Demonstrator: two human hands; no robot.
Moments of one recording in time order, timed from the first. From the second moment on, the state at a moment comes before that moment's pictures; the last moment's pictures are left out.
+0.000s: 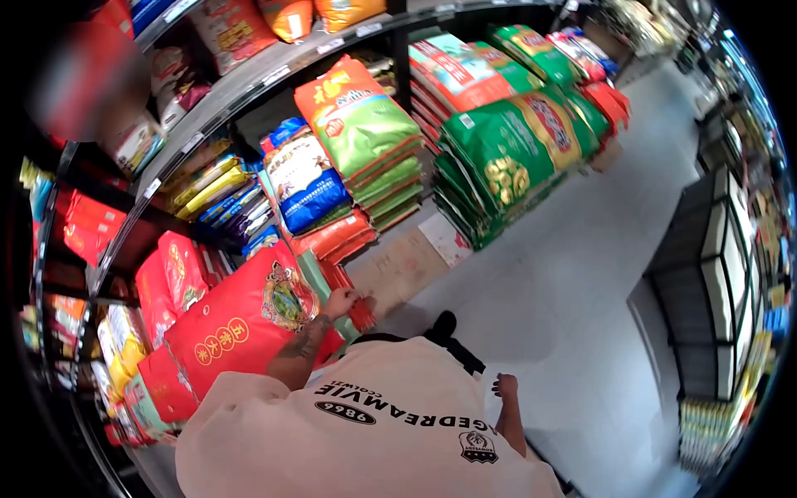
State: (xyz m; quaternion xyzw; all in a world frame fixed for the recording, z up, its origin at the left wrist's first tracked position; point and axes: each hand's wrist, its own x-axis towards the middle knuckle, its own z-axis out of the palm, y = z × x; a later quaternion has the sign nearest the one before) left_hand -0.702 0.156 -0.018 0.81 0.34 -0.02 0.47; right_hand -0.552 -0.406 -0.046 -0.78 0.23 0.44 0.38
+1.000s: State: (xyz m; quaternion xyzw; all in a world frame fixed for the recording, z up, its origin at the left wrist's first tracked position) left_hand -0.517 0.391 -0.012 0.37 0.50 0.10 0.78; right_hand -0.158 0.223 0.111 -0.81 -0.39 0.07 0.43
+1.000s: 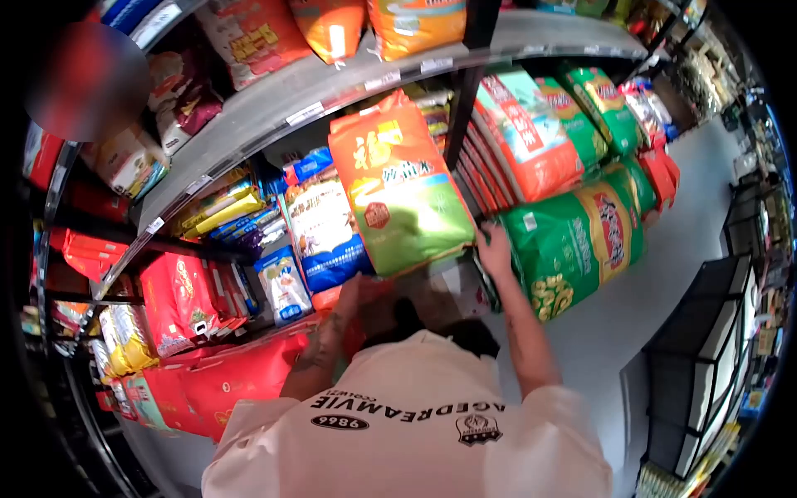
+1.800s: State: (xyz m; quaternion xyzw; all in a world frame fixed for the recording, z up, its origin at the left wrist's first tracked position) left_hand -0.492 0.296 0.098 0.30 0.69 0.21 0.63; right_hand -0.158 0.370 0.152 -0.75 -0.62 0.01 0.25
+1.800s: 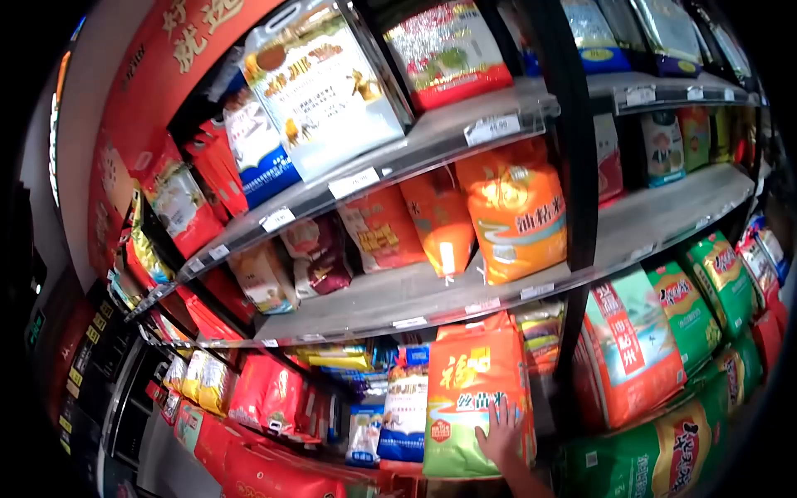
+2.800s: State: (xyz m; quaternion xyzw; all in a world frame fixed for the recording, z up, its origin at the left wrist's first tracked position) left_hand -0.385 0.362 0.122 0.76 0.57 0.16 0.29; right_hand -0.116 0.345 0.141 -0.65 -0.69 0.05 0.31
